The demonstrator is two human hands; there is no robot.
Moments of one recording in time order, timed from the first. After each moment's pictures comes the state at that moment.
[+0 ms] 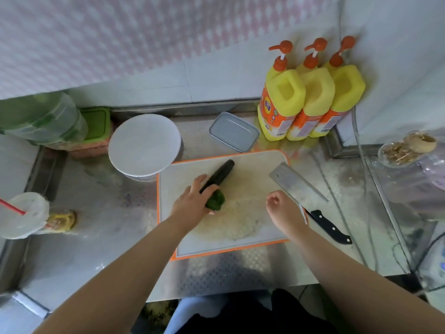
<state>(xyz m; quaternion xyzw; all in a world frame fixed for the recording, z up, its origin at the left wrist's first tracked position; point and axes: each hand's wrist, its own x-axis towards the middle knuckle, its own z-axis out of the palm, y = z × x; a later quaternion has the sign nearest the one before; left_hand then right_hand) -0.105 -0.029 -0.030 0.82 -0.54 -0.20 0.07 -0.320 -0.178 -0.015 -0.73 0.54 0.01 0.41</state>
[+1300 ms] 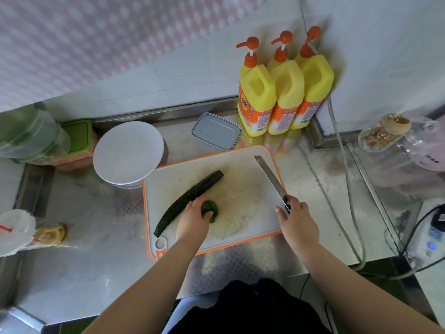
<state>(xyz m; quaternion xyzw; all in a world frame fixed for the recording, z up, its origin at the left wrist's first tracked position) -0.175 -0.035 -0.030 0.87 -0.30 -0.32 0.25 -0.392 -0.173 -0.028 -0.75 0.60 0.00 0.25</state>
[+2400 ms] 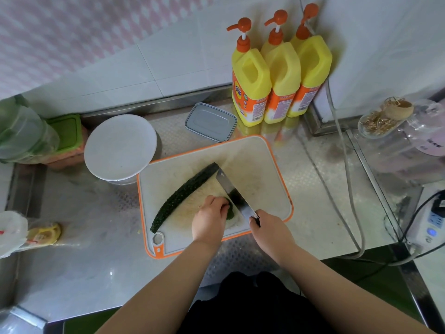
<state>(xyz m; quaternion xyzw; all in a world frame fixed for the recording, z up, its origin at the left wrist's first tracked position) -0.219 -0.049 -0.042 0.85 -0.43 -0.17 0.25 -0.363 -0.127 -0.003 -0.78 0.49 0.10 0.37</state>
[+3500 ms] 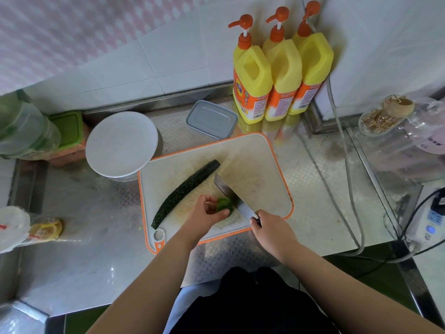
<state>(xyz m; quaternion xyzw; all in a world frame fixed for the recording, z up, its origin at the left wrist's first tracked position) -0.192 -0.035 -0.027 0.71 -0.17 -0.54 0.42 -0.368 -0.125 -0.007 -0.80 0.48 0.13 0.34</state>
